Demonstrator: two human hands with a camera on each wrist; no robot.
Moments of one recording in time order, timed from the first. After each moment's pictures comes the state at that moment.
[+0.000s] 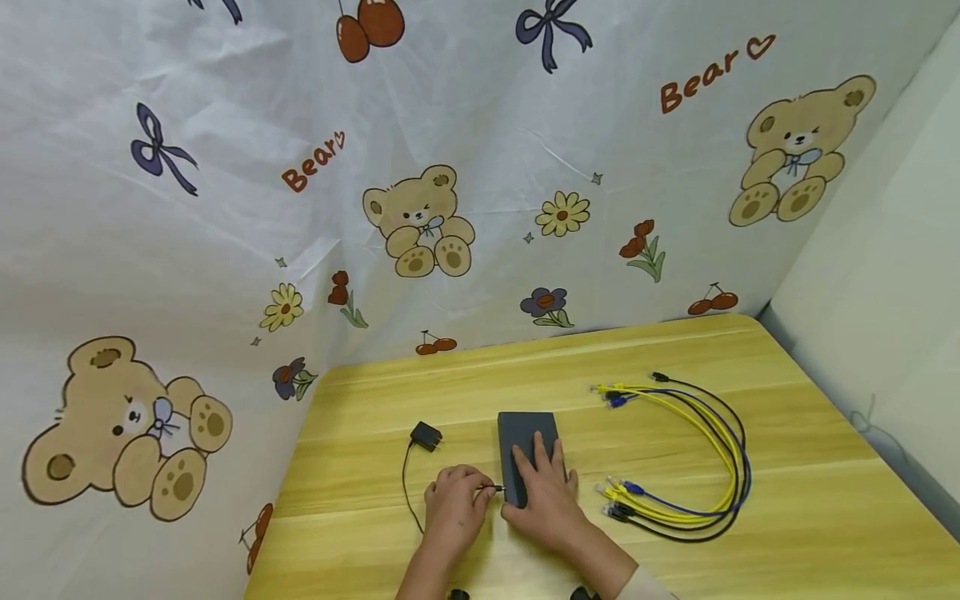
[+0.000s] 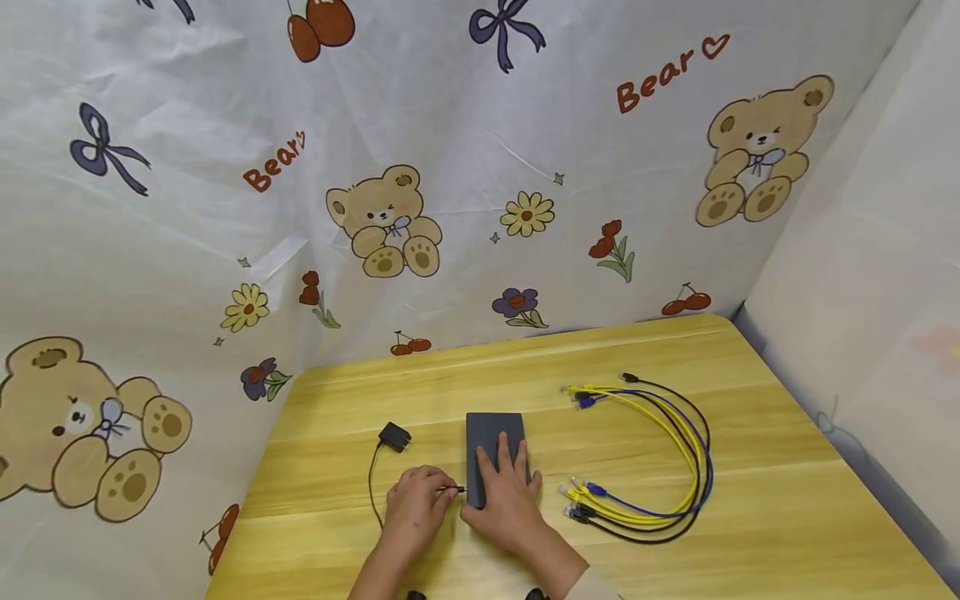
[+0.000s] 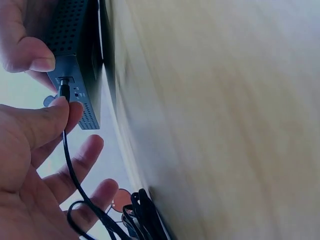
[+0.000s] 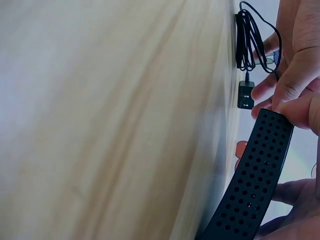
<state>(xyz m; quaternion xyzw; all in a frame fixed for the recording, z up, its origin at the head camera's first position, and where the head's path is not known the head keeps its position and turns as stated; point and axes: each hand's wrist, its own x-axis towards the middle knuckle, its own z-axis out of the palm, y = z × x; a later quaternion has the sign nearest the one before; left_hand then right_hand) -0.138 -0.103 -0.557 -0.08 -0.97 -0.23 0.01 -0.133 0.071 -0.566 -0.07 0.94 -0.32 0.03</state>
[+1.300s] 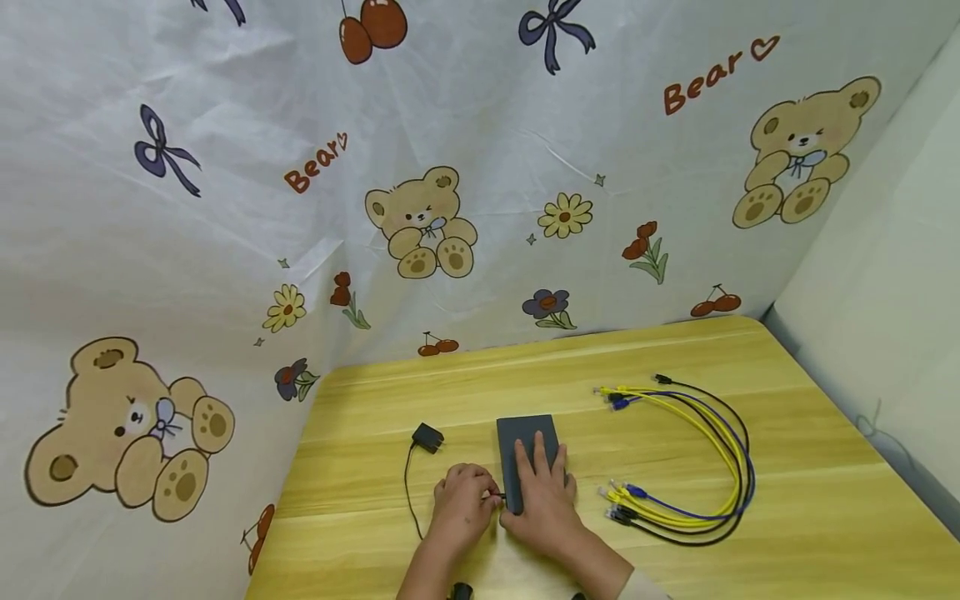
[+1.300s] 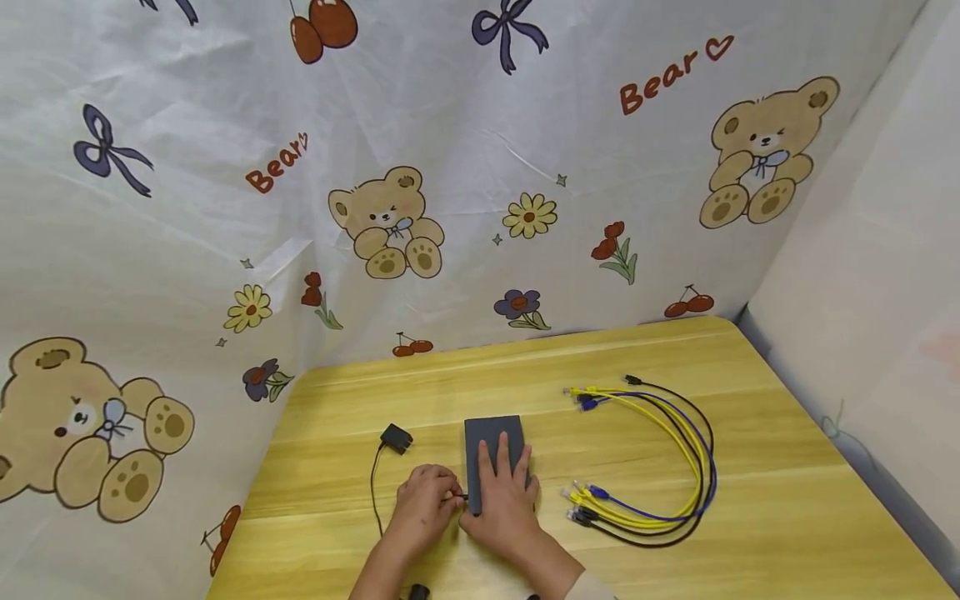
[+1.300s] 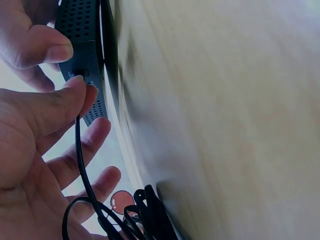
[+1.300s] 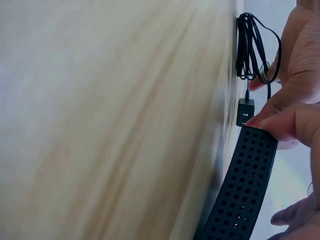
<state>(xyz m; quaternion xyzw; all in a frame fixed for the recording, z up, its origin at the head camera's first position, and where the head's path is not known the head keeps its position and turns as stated) -0.145 -0.103 -0.556 -0.12 -0.96 -0.25 -0.05 -0.131 0.060 -0.569 -0.06 0.96 -0.28 -0.01</state>
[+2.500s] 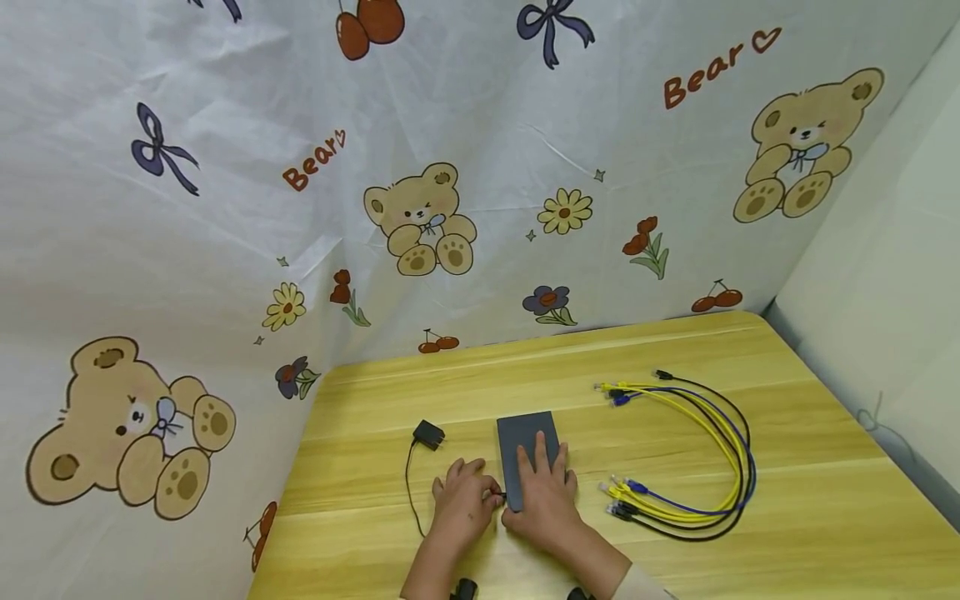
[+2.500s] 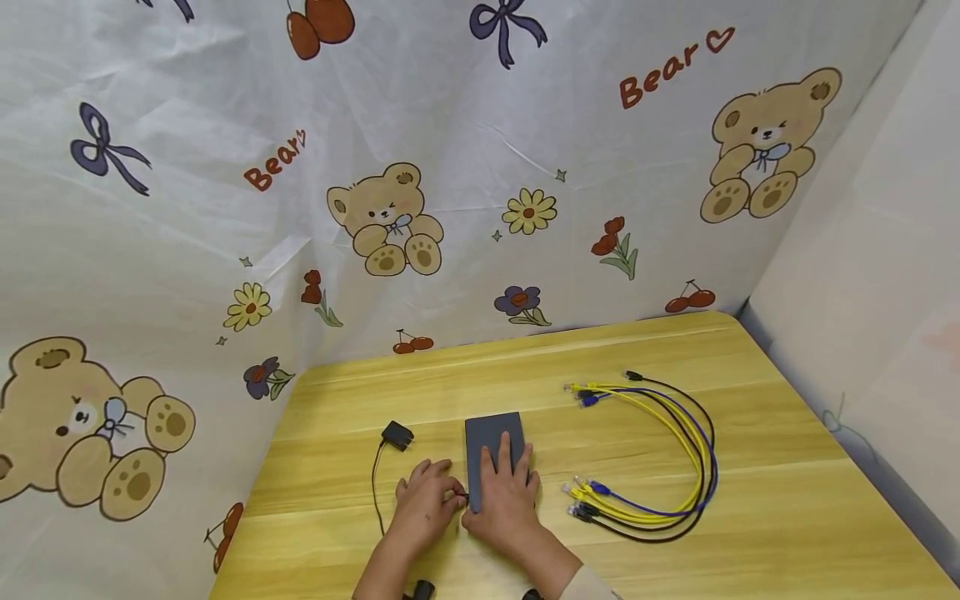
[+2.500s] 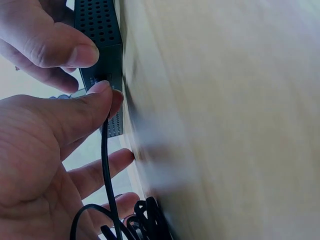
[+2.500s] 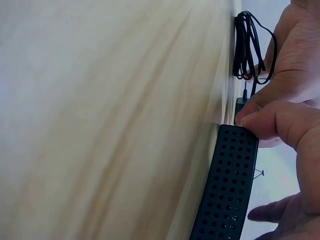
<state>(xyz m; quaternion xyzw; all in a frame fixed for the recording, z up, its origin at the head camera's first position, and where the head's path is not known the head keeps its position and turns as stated) -0.147 -0.100 -0.564 -0.10 -0.97 -0.23 -0.06 -0.131 0.057 -0.569 -0.06 0.97 -0.25 0.01</state>
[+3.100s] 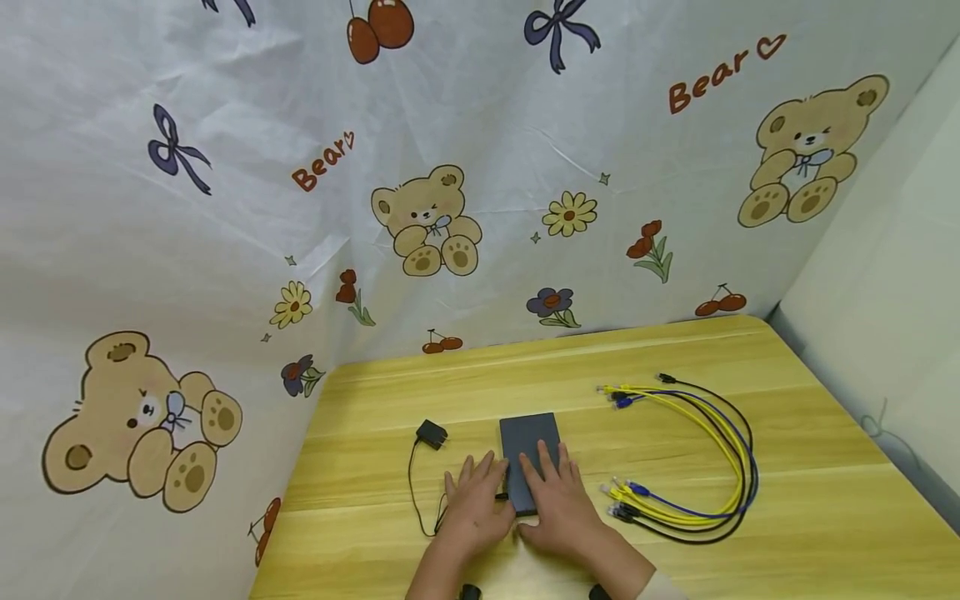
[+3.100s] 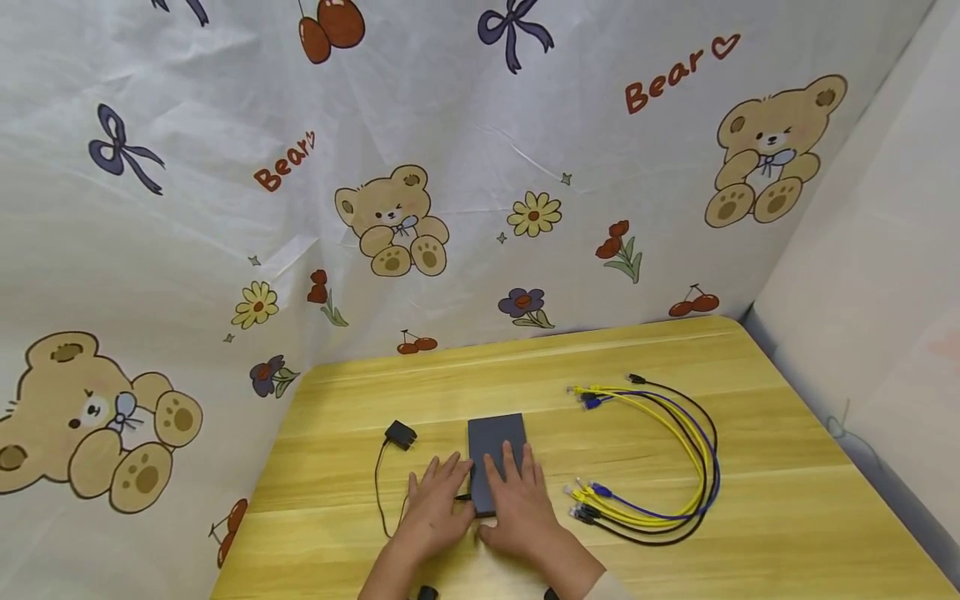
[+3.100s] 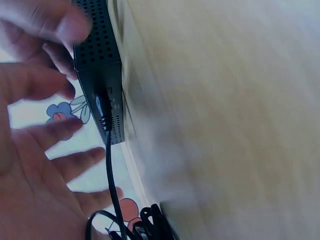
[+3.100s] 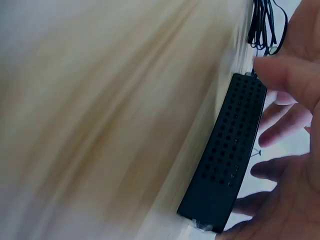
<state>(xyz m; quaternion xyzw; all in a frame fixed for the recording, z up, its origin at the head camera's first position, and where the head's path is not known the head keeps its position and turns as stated) -0.136 -0.092 -0.556 -0.13 -0.96 -0.25 -0.08 -0.125 0.084 -0.562 -0.16 0.96 -0.21 0.04</state>
